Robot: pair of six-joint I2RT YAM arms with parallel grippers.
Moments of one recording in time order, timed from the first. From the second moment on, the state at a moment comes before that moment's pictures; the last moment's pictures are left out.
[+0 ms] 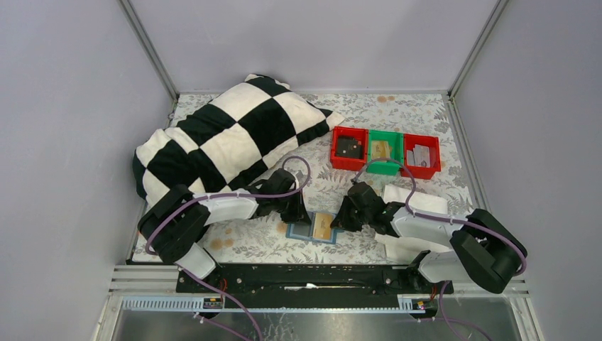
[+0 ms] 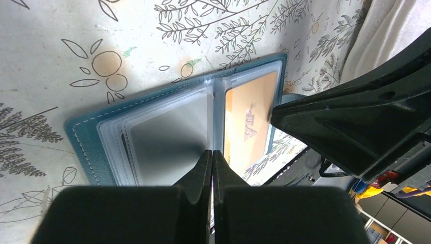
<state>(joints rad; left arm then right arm) -0.77 1.56 0.68 -0.03 0.36 -0.84 0.77 1.32 0.45 -0.03 -0.12 0.99</state>
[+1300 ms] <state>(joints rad) -0.80 1.57 0.69 0.00 0.37 -0.88 0.77 1.35 0.47 -0.01 -0.15 0.99</state>
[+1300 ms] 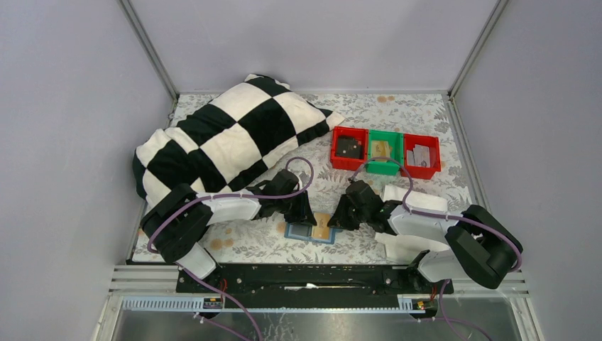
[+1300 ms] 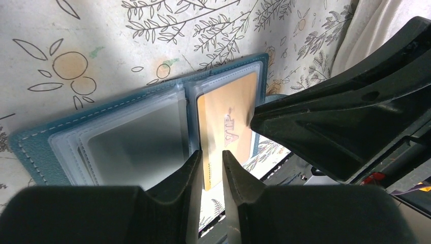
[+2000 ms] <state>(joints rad) -0.80 1.60 0.68 0.02 0.38 -0.88 0.77 1.36 0.47 0.02 -0.16 0.99</state>
